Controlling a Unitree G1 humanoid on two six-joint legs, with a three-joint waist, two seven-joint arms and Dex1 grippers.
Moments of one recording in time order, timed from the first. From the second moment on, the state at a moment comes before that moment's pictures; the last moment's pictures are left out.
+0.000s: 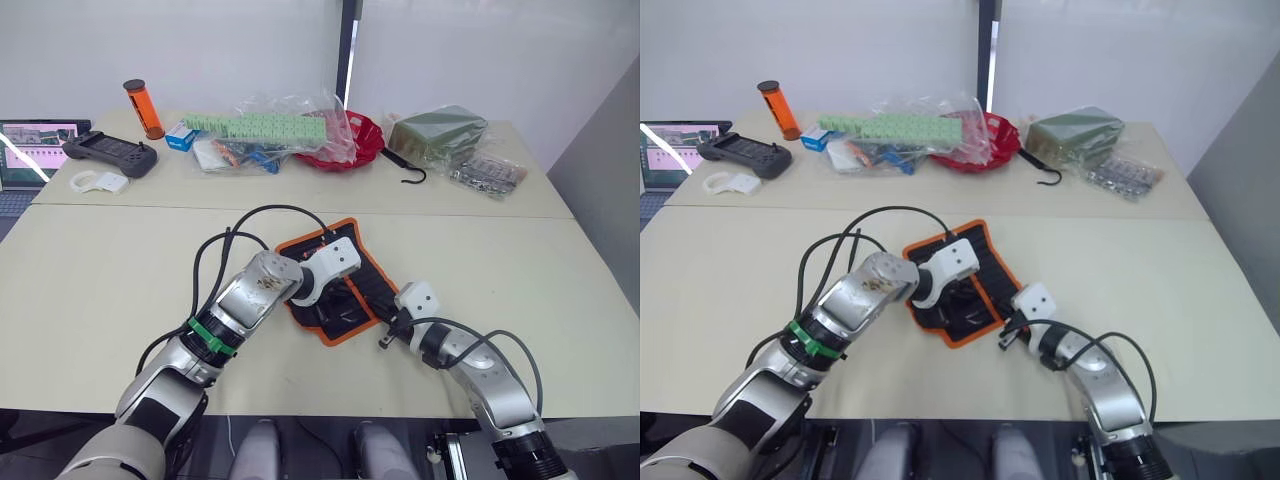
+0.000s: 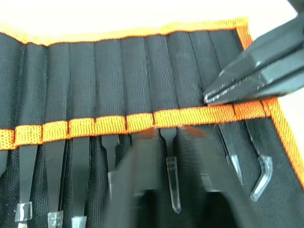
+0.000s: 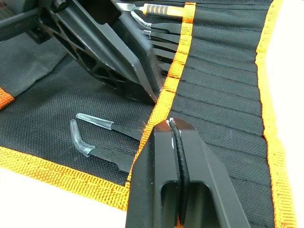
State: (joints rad) left arm -0.75 0.35 -0.50 0.03 -0.12 0.86 -0.77; right arm -0.08 -0.39 0.17 -0.13 0.16 0.19 0.59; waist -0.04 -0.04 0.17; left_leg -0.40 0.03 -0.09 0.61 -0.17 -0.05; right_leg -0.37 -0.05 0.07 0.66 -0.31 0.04
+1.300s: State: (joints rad) left arm 0.50 0.41 0.81 -0.41 -0.44 0.45 -0.71; right arm -0.26 -0.38 0.18 0.14 0.16 0.09 0.80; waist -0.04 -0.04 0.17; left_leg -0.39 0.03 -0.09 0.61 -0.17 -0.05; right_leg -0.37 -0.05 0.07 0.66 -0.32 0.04
